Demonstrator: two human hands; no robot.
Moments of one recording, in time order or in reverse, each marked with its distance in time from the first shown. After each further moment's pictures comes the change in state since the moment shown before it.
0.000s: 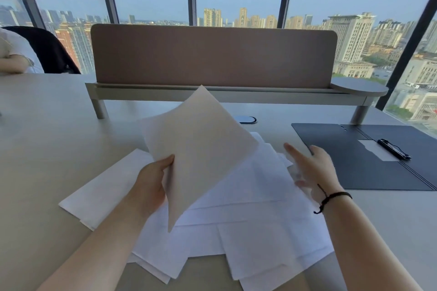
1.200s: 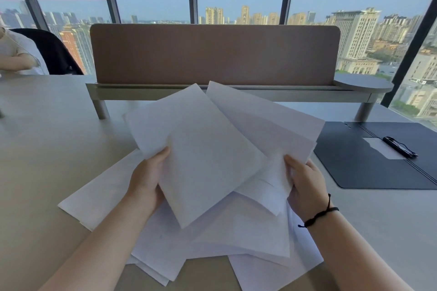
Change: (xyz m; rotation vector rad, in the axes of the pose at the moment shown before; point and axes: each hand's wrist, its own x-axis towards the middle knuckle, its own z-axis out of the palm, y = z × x) left_hand -0.014 0.006 0.003 -0.027 -0.028 0.162; right_hand -0.018 0.020 0.028 0.854 -0.202 0.102
